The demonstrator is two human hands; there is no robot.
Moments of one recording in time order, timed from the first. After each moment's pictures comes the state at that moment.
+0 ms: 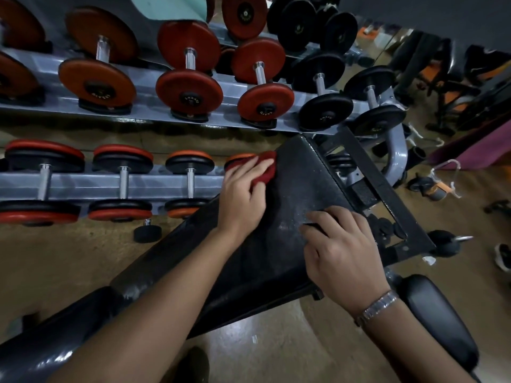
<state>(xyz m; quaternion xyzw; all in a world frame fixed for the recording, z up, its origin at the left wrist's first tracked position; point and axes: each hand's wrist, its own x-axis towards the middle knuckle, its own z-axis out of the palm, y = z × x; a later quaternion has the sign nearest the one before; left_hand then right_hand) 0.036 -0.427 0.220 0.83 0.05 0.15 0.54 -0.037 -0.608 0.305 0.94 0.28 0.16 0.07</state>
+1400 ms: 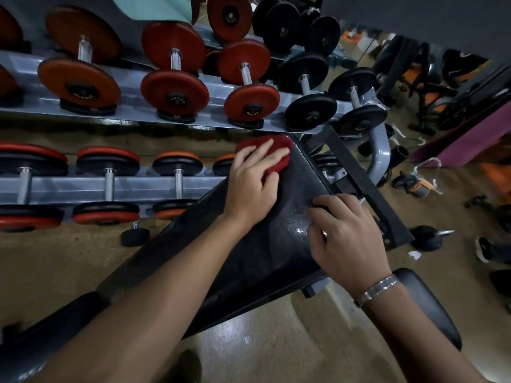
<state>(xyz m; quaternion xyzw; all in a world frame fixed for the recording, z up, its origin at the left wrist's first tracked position) 0.047 -0.451 0.249 0.84 -0.04 0.18 0.50 -0.026 -0.631 0.313 0.96 0.23 0.18 0.01</state>
